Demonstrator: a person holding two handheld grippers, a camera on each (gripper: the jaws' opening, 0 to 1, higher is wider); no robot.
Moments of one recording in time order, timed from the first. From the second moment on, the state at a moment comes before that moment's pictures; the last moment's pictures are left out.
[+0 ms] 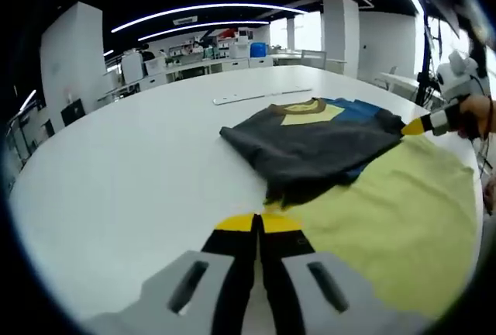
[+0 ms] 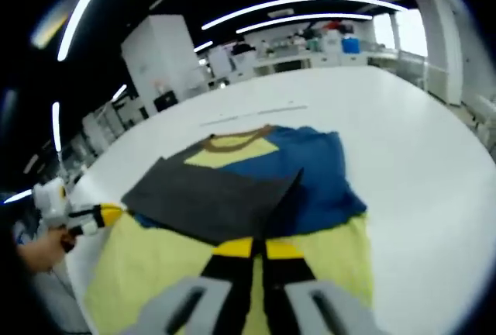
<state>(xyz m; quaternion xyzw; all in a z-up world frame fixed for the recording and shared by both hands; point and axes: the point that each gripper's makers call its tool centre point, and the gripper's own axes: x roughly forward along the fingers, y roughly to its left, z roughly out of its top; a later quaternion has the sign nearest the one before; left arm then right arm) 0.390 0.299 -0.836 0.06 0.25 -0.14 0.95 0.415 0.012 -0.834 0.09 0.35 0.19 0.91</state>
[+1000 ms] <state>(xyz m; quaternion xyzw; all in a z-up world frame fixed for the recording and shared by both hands) 0.369 0.273 -0.795 0.03 0.22 -0.20 0.95 0.381 0.009 -0.801 0.07 0.33 0.33 0.88</state>
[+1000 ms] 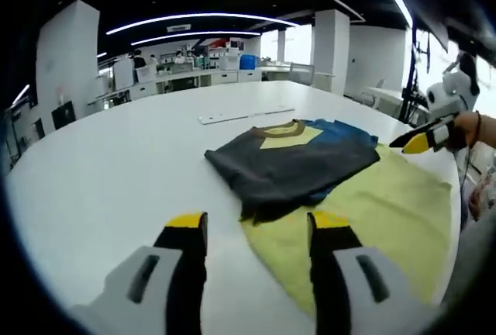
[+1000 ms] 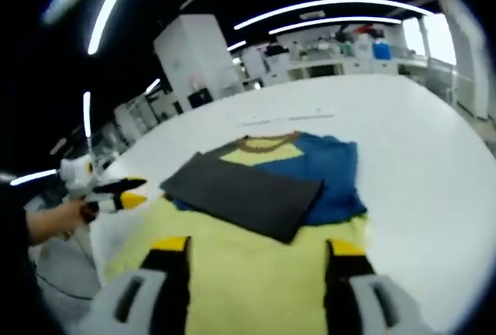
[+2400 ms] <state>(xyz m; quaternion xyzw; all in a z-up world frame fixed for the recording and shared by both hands) 0.218 0.199 -0.805 0.06 0.29 -0.40 0.87 0.233 -0.037 -0.817 -0.11 0.38 0.47 0.78</state>
